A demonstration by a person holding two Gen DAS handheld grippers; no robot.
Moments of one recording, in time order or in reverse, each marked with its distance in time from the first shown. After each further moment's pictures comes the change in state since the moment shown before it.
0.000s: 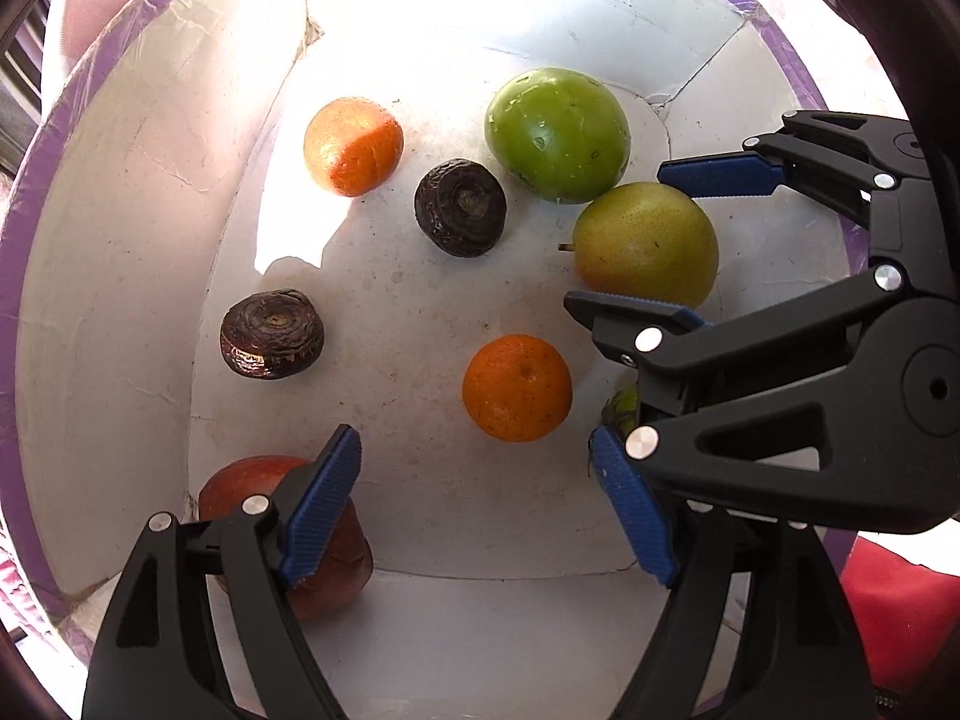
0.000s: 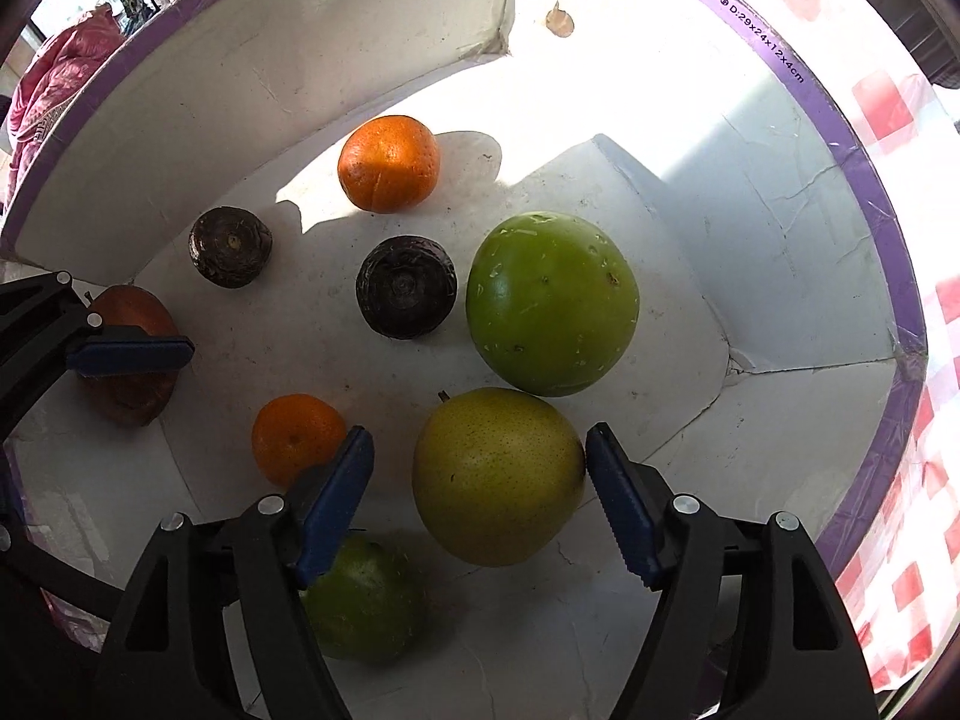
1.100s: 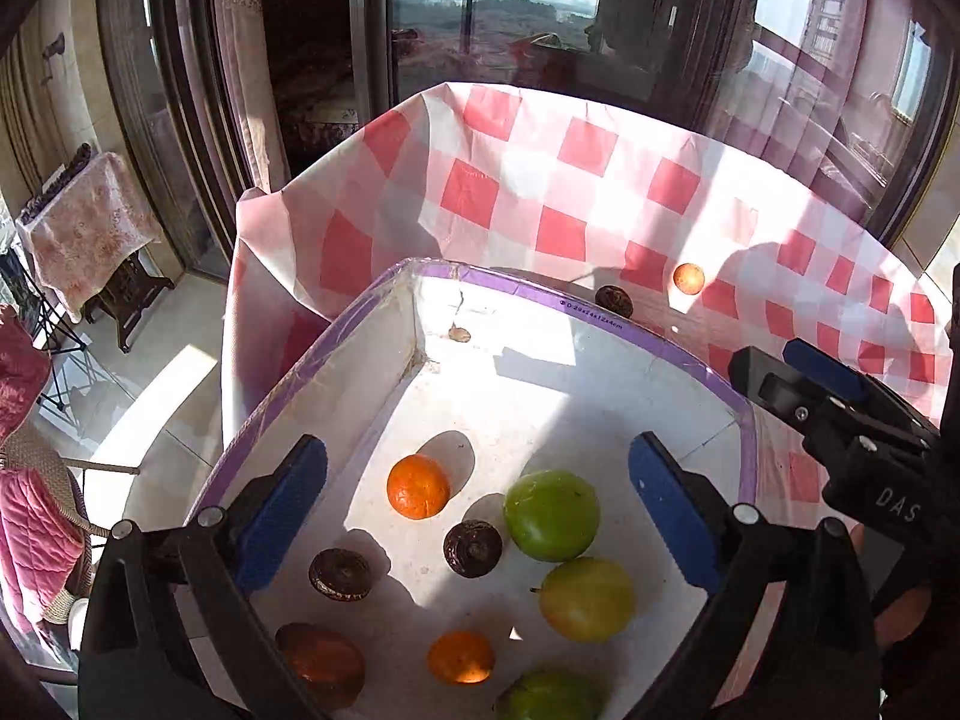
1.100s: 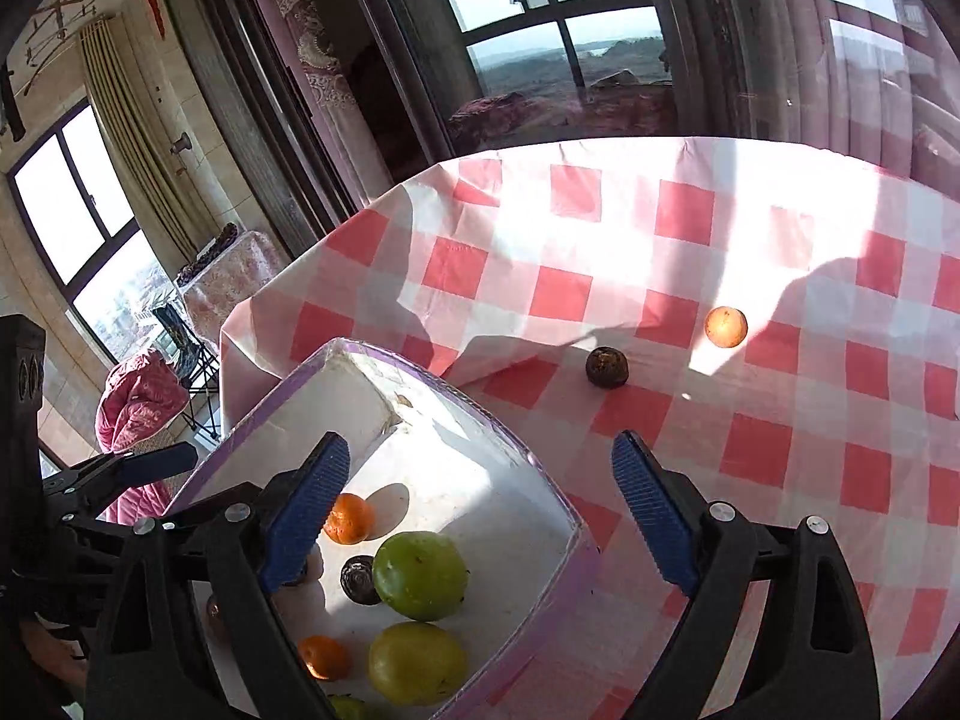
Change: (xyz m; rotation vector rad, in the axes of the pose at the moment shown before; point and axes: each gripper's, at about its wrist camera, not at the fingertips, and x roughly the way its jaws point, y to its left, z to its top) left arm -0.116 -0.013 0.068 -0.262 -0.543 0.261; right arm -0.099 -0.155 -0.022 0.430 -0.701 0.220
